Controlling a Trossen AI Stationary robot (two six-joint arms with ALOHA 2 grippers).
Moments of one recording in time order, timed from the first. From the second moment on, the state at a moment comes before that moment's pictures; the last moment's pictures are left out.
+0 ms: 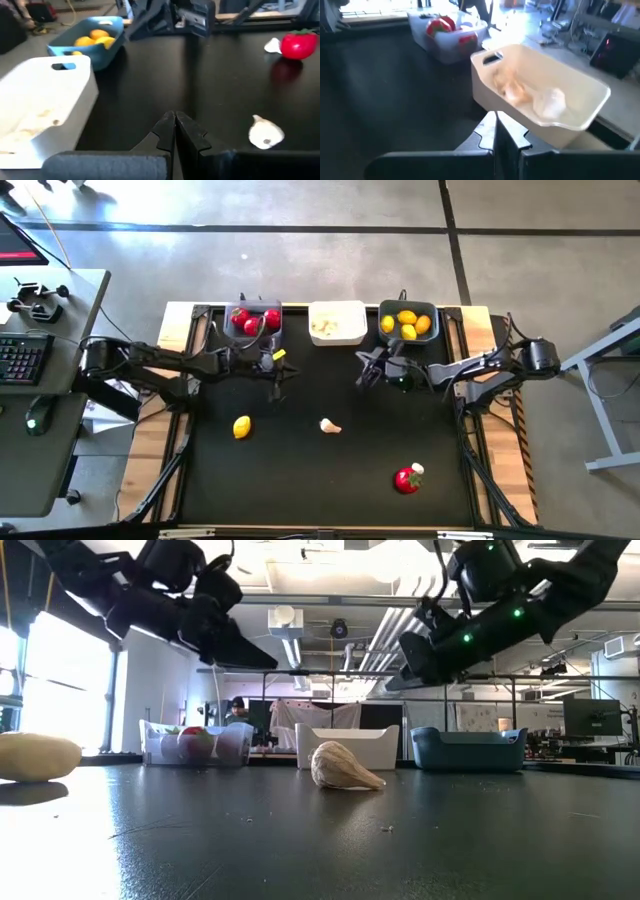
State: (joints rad) left arm 0.20 1.29 0.48 0.46 0.09 0.14; right arm -0.07 1.42 0.51 0.53 0.60 0.11
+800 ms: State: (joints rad) left arm 0.02 1.77 0.81 0.43 0.31 0.06; right arm -0.06 1.42 0.52 0.54 0.60 0.16
